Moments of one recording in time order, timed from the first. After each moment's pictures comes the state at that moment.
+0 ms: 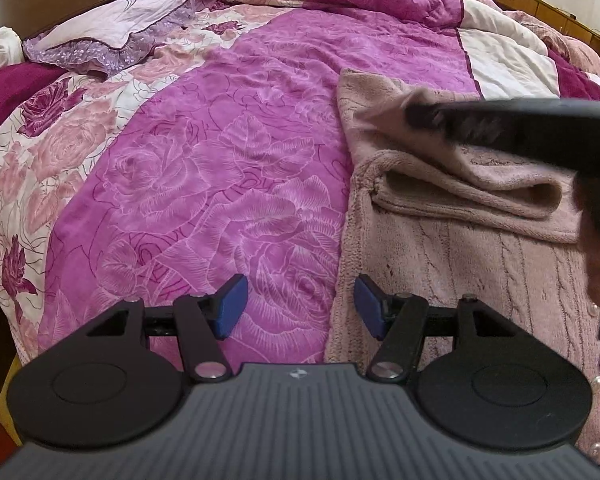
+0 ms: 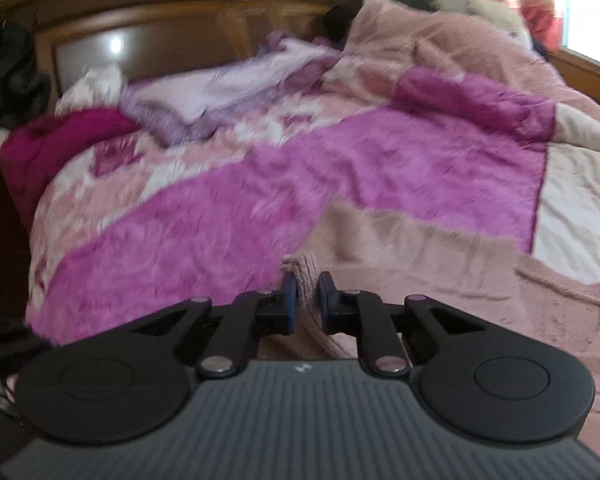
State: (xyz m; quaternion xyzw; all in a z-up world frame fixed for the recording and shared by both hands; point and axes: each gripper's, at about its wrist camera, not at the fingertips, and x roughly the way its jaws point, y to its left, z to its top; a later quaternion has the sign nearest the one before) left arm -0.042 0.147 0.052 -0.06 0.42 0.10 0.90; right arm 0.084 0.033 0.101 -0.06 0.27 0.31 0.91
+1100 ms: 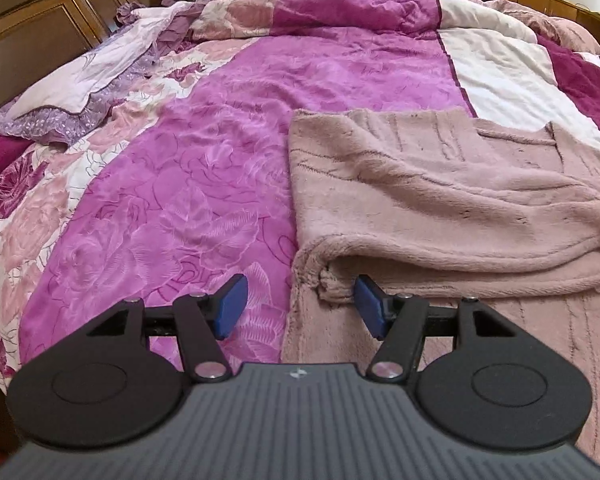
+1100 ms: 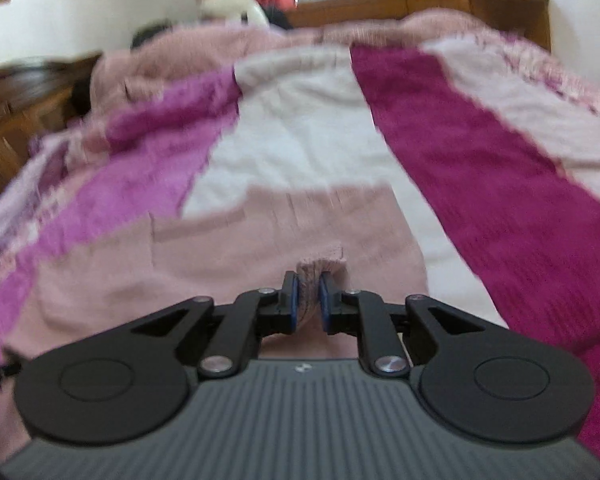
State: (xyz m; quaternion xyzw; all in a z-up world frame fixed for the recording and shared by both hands) left arm 0.032 0.113 0.051 0.01 0.39 0.10 0.91; right arm 0.085 -0.225 0.060 0.11 0.32 0.01 0.94
